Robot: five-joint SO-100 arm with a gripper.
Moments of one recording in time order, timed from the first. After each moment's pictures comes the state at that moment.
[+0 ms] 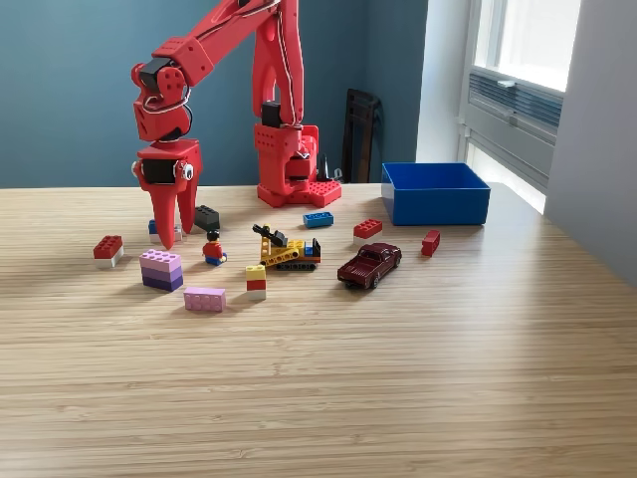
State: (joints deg) arm 52.7 89.7 123.8 58.2 -36.2
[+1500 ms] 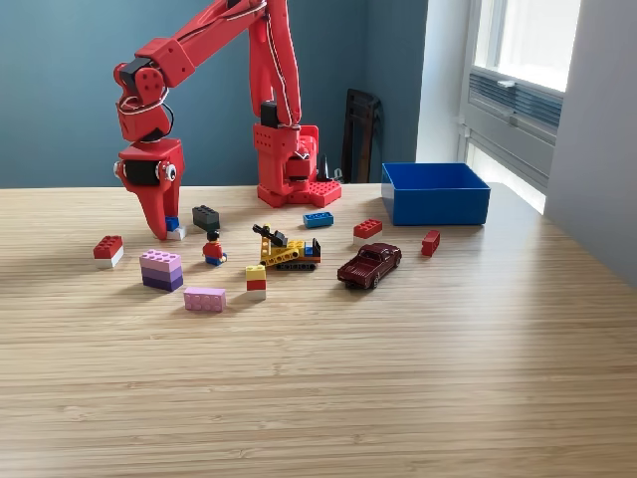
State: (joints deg) arm 53.3 87.7 111.6 59.7 -32.5
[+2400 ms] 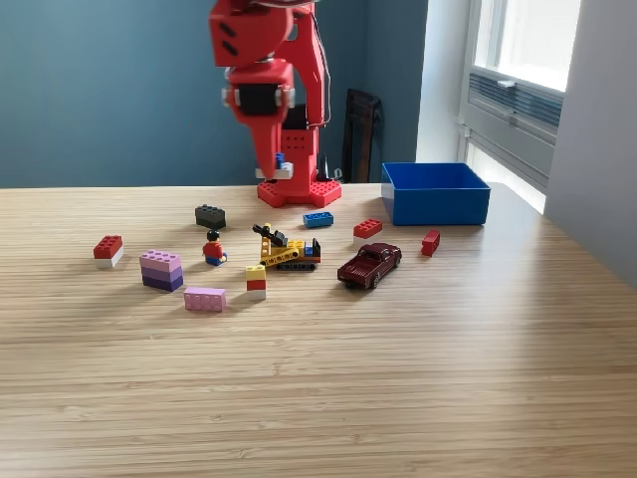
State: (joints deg) arm 3.3 98.2 87.2 99.1 3.8
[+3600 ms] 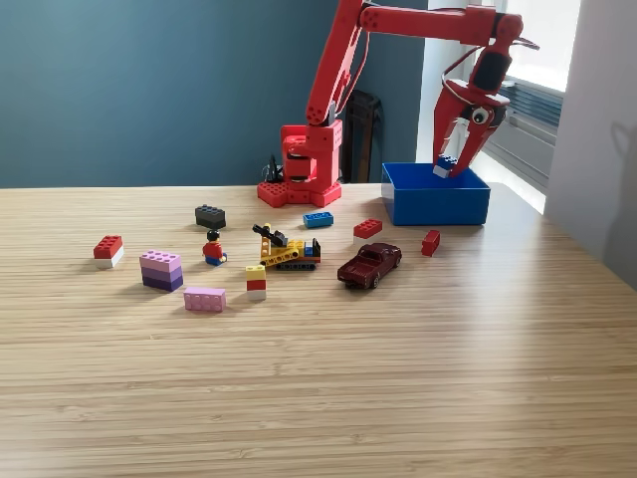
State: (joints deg) arm -69.7 71.4 72.0 99.1 22.9
